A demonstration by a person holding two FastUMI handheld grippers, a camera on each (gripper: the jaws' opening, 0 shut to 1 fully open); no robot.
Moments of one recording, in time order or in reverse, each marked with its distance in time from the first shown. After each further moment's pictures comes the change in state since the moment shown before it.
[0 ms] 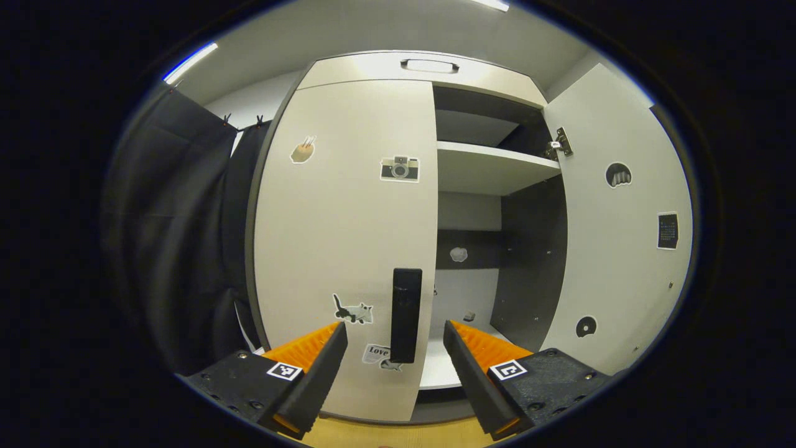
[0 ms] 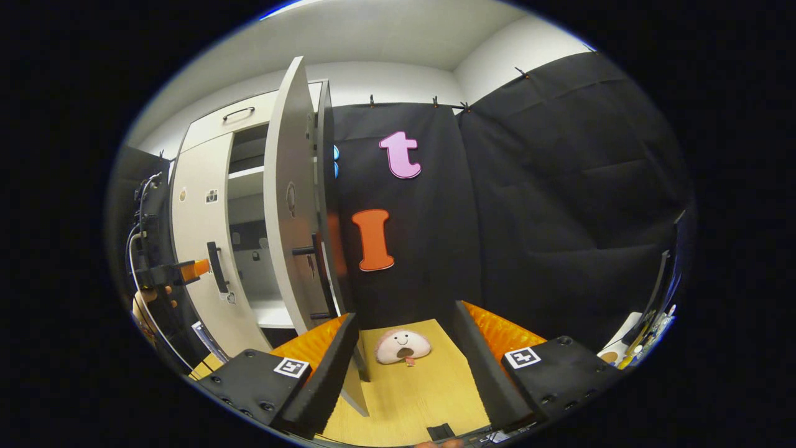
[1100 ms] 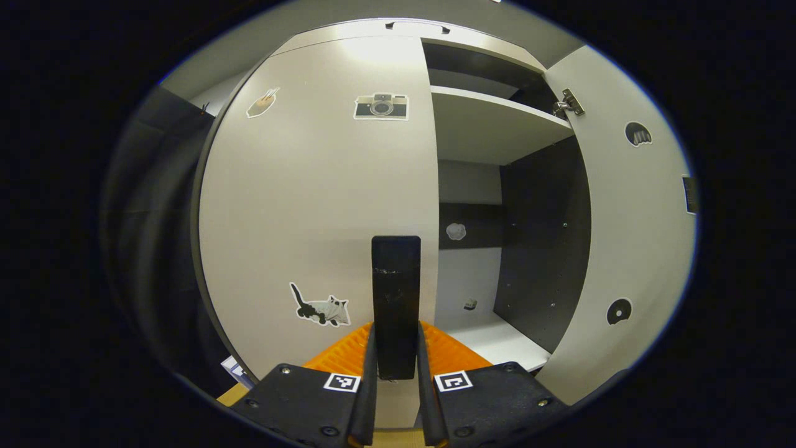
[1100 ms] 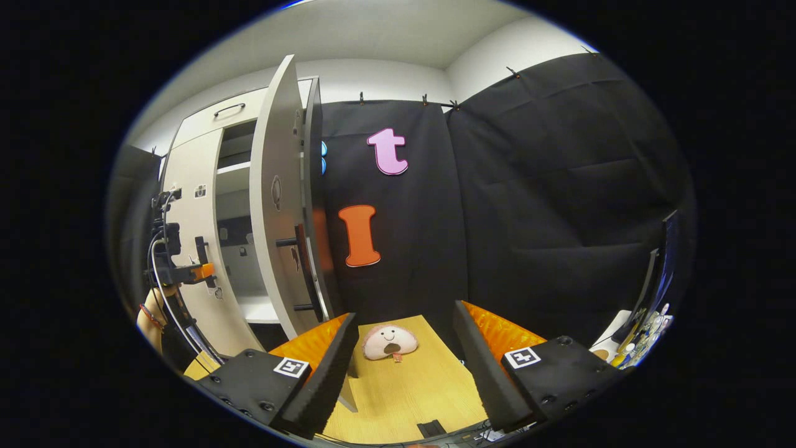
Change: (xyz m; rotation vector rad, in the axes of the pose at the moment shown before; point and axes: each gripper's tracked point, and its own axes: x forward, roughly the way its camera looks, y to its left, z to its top) left arm 0.059 -0.005 -0.041 0.042 0.061 -0.066; right arm -0.008 -0.016 -0.003 0.008 0.015 -0.050
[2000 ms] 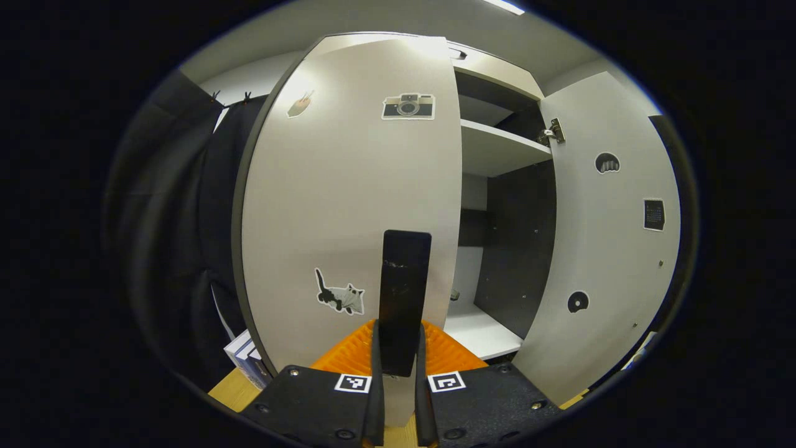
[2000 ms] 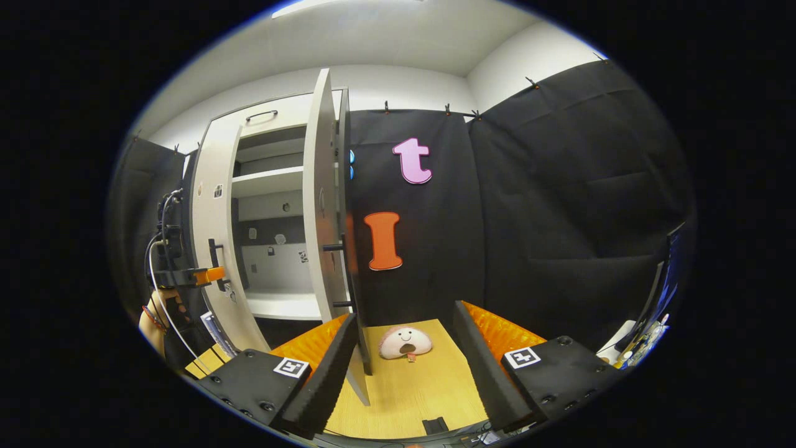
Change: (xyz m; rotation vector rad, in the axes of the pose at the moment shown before) left arm -0.075 0.023 -0.005 -0.074 0.002 -0.060; right arm -0.020 0.023 0.007 -0.046 -0.039 0.104
